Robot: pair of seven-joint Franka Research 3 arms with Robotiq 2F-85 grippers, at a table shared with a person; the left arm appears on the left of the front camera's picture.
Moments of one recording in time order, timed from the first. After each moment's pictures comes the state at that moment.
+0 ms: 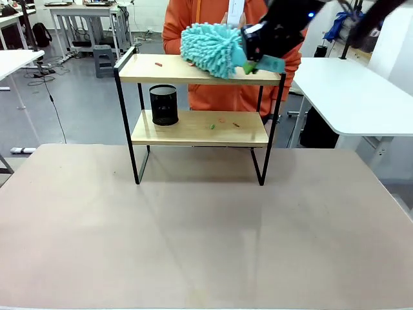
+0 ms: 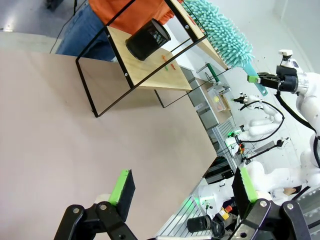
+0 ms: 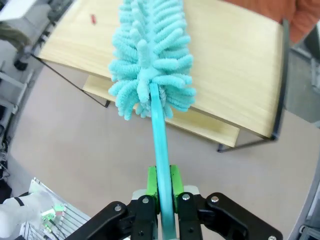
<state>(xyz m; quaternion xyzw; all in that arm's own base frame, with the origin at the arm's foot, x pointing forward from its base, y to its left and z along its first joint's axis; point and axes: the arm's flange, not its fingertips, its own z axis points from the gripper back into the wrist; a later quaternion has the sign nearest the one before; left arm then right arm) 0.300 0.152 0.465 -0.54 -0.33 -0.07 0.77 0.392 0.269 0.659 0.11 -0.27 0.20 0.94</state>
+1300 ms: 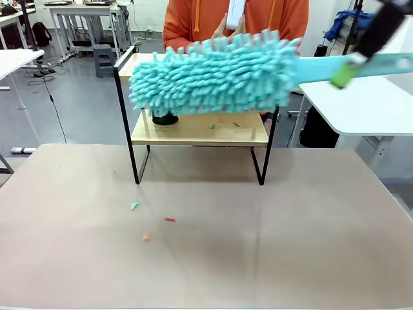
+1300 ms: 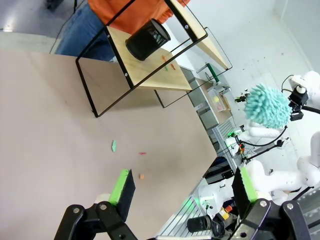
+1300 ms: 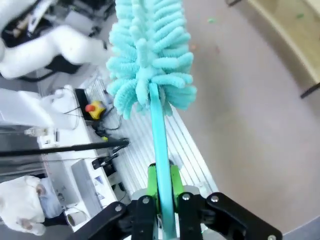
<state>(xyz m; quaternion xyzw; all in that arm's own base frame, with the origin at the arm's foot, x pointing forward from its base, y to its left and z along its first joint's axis) 0.300 0.152 0.465 -0.54 -0.33 -0.07 0.77 0.304 0.116 0.699 0.31 -0.05 0.45 0.83</state>
